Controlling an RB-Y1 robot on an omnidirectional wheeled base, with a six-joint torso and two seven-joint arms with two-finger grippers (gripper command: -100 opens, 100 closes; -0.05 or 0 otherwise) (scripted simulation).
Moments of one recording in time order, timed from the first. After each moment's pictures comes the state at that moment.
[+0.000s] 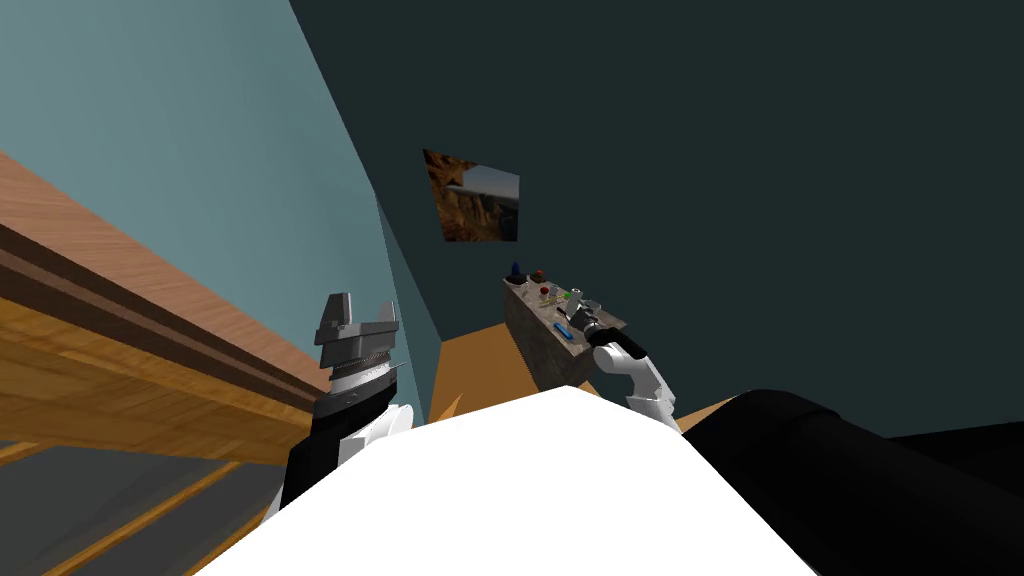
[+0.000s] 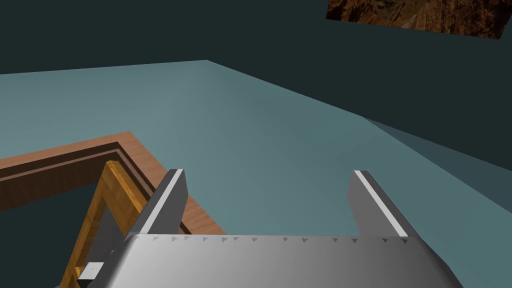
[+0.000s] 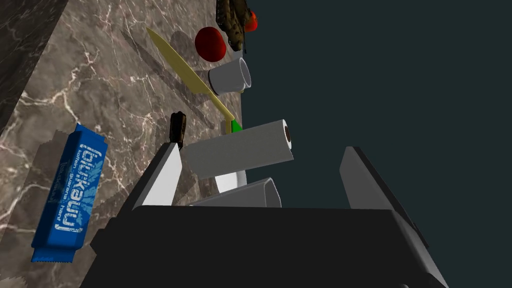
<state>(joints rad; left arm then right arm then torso) 0.49 -0.03 -0.04 -2.37 0.04 -0.49 -0.03 0.33 -0.28 -0.37 -2.18 -0.50 0.47 -0.30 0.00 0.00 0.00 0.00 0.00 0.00</state>
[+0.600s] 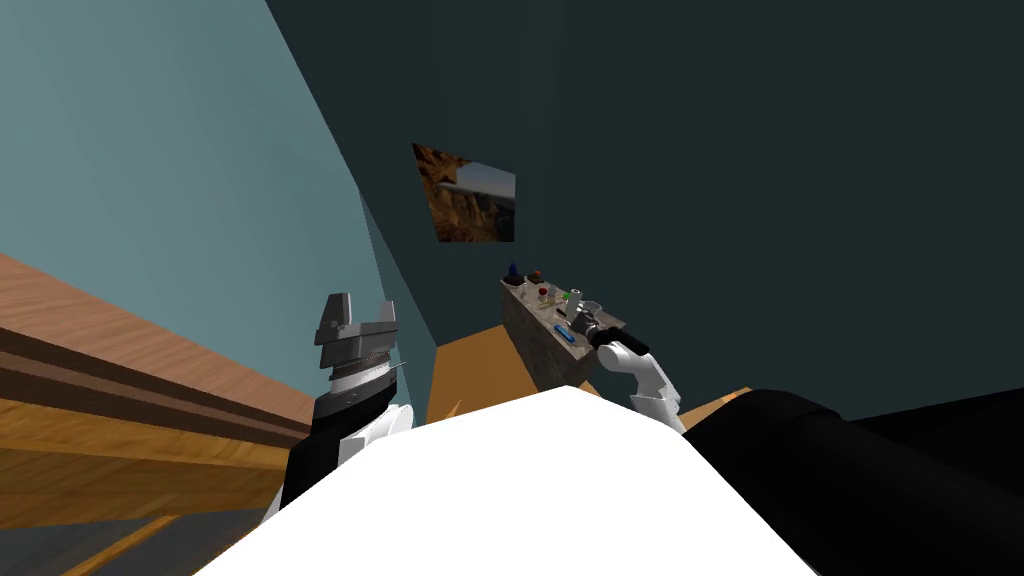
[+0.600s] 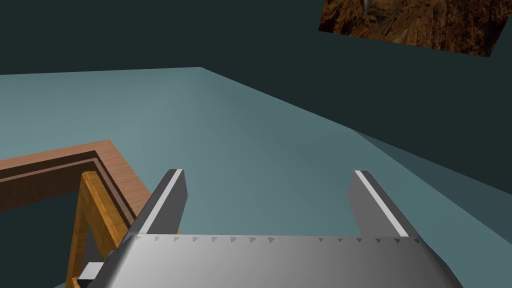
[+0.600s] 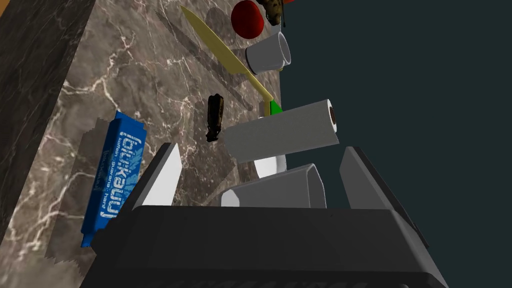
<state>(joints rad) 0.49 -0.03 -0.04 -2.37 0.04 -0.49 -0.03 0.33 -0.29 -0.41 -2.16 -0.55 0.62 -0.36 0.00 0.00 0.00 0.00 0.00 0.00</state>
